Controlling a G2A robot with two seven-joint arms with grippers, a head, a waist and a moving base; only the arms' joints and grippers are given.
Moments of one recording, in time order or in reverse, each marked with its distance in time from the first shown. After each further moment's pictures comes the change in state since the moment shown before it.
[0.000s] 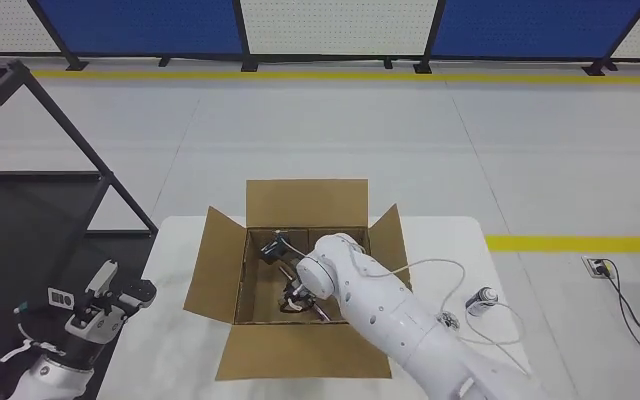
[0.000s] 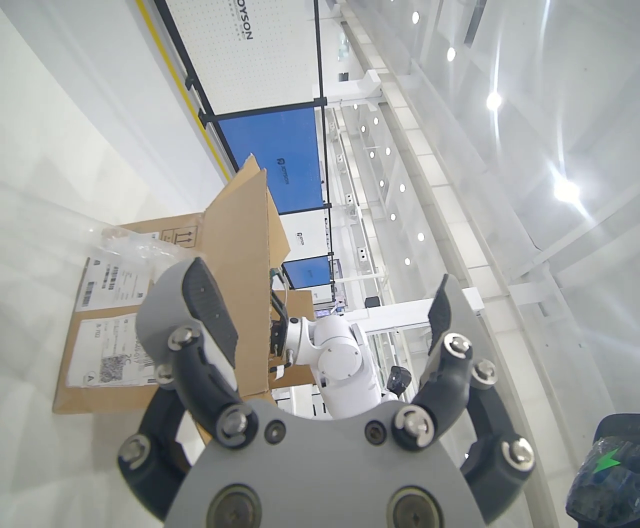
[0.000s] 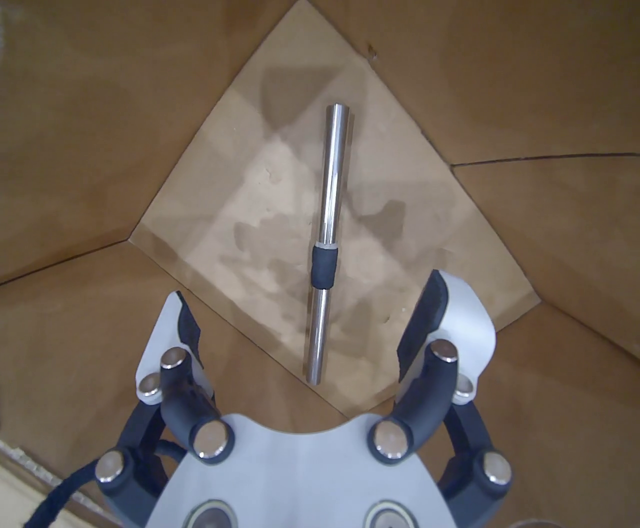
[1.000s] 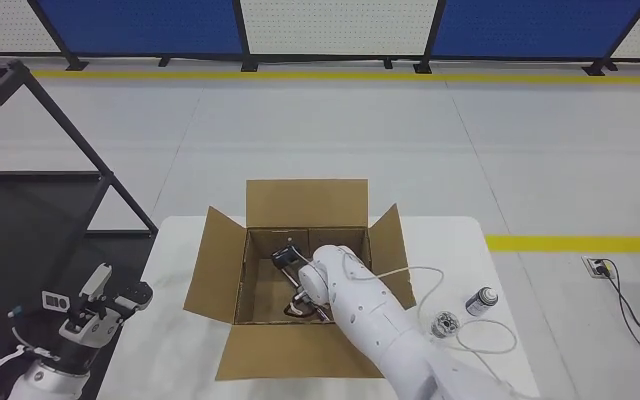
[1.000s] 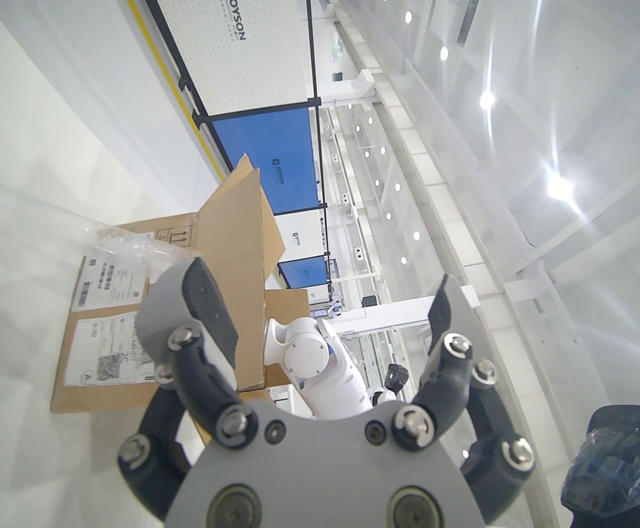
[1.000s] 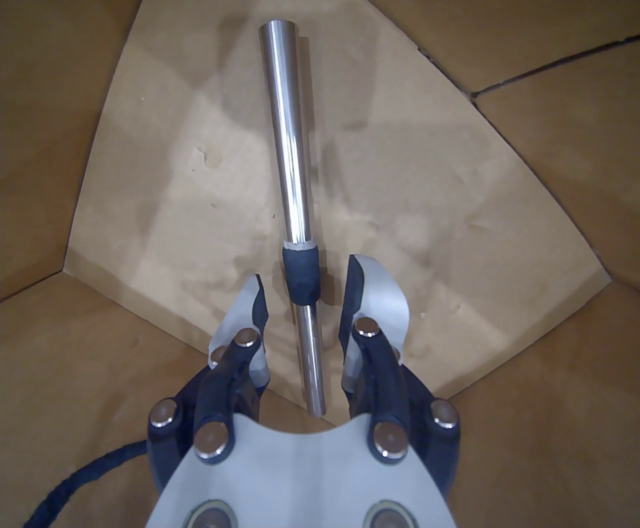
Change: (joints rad) left arm 0.022 0.001 -0.015 -0.004 -0.018 -0.027 -0.002; right arm 0.037 -0.165 -0.013 0.401 0.023 0.002 -0.165
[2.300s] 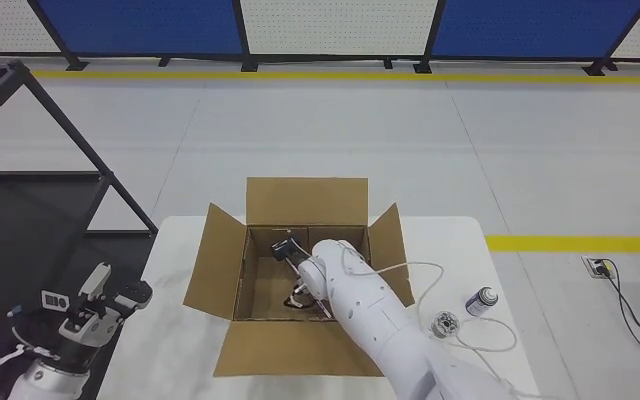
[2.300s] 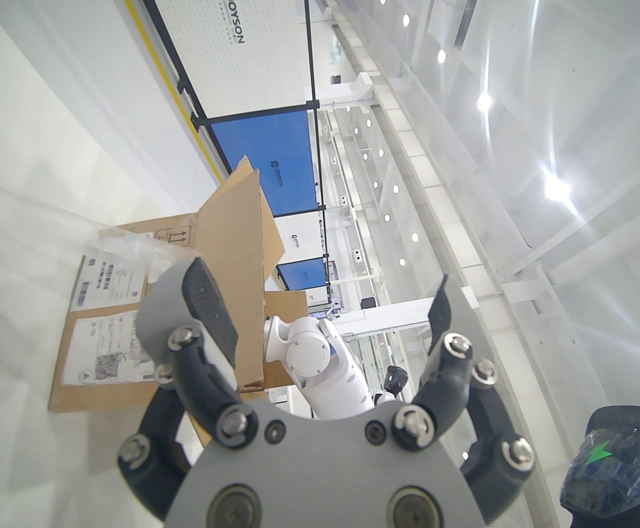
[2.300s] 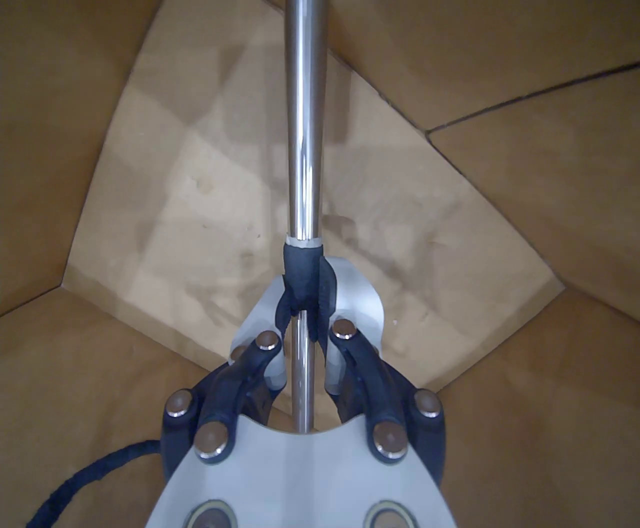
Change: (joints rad) left arm -0.007 0.001 0.005 0.001 0.000 0.001 0.004; right arm 0.041 -0.017 0.034 0.034 -0.057 -0.035 -0.036
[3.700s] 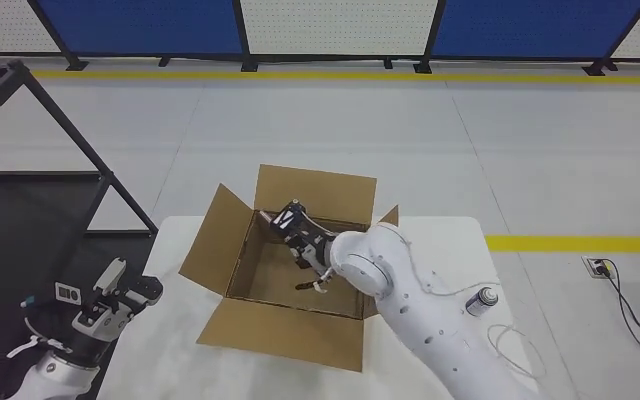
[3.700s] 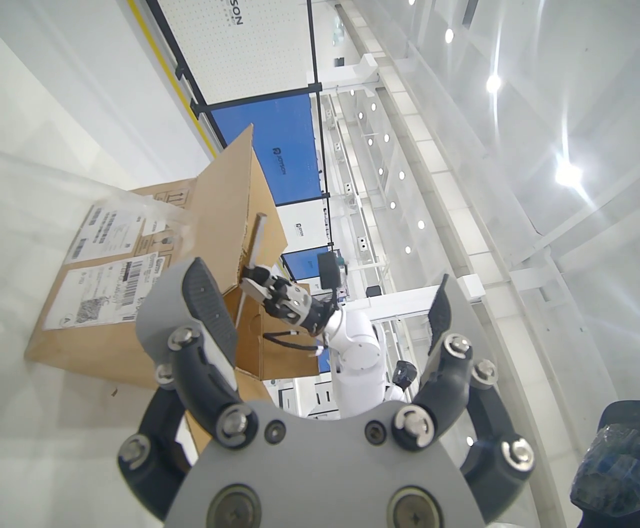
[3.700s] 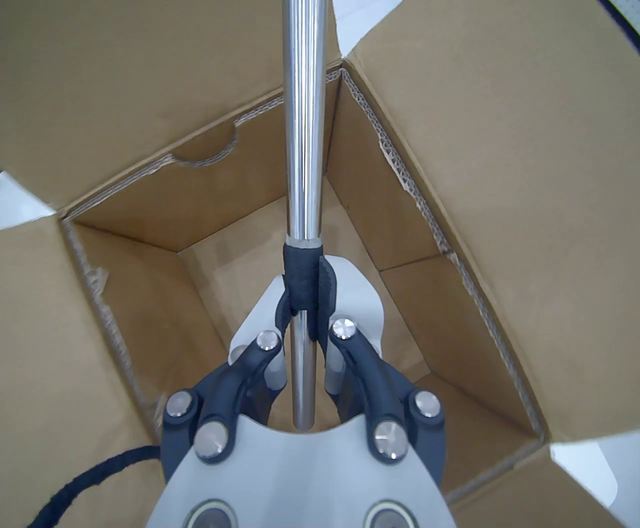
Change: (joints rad) left arm -0.026 0.005 0.032 -0.013 0.034 0.018 -0.004; right arm -0.404 0.417 0.423 -1.152 -0.297 -0.182 0.148
